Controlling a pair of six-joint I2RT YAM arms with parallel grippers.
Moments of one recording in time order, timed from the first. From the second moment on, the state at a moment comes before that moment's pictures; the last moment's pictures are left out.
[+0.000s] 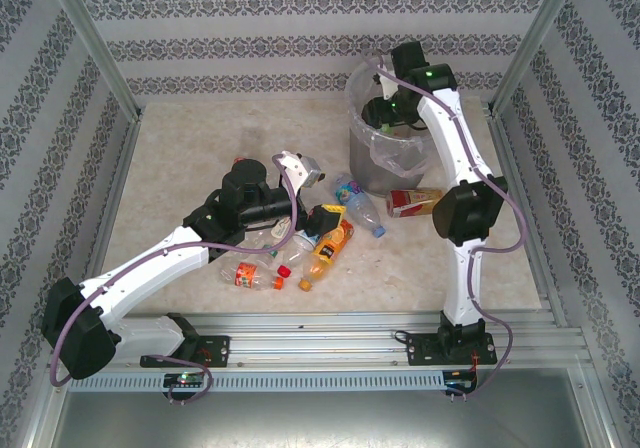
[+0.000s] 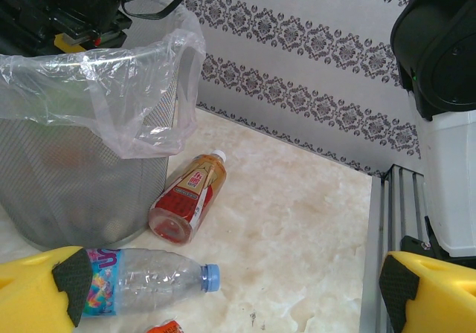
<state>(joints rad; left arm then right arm) -0.70 1.23 0.97 0.03 0.43 -0.06 0.21 2.19 2.42 -1.29 -0.16 0.01</state>
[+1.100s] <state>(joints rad) -0.70 1.23 0.98 0.01 0.43 -0.06 0.19 1.56 1.89 -0.99 -0.08 0.24</state>
